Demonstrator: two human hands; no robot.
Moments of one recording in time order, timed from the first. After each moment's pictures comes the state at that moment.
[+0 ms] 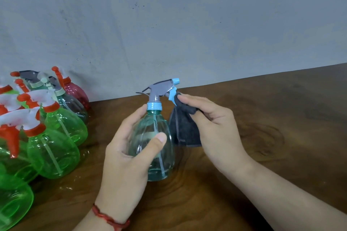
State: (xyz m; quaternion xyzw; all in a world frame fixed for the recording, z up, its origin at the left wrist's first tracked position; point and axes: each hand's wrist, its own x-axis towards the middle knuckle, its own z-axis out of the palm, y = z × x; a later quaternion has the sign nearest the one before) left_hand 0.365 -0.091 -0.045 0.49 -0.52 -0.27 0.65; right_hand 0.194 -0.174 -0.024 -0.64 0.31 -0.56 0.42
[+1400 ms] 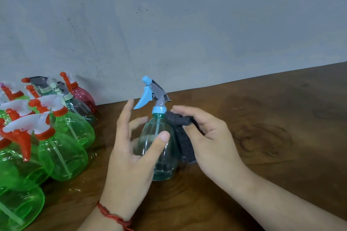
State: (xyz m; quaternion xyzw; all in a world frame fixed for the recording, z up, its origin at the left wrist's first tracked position) left_hand 0.372 -0.090 -0.035 0.55 -0.53 -0.22 0.61; right_hand 0.207 -0.151 -0.026 -0.66 0.32 -0.52 0.43
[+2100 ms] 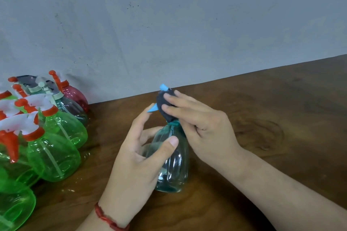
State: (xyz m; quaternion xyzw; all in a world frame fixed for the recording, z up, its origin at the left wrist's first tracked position) left_hand 0.356 -0.090 -0.036 0.51 -0.51 -0.38 0.57; right_hand 0.191 -0.180 -0.031 -0.82 0.27 -0.49 0.08
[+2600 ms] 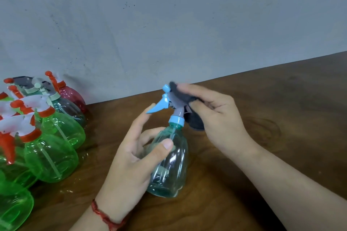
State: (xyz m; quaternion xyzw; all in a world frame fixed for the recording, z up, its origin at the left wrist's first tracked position) left_hand 0.362 -0.093 -0.044 0.44 -0.51 -0.44 0.59; right_hand 0.179 -0.190 -0.016 -0.65 0.29 -0.58 0.41
